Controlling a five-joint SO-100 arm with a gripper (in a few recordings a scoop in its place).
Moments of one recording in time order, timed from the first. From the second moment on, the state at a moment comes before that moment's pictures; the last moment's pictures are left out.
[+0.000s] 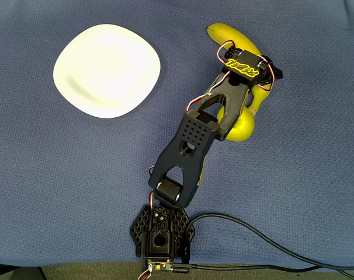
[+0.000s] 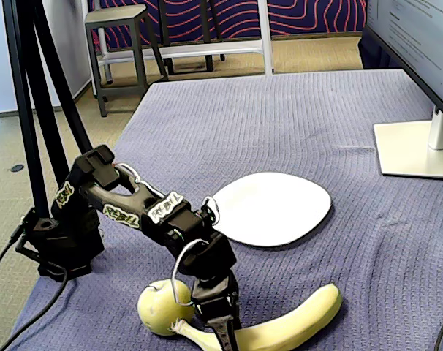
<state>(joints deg) 27.3 47.5 56.8 54.7 51.2</state>
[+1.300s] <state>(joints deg) 21.4 58.8 56.3 72.2 60.3</state>
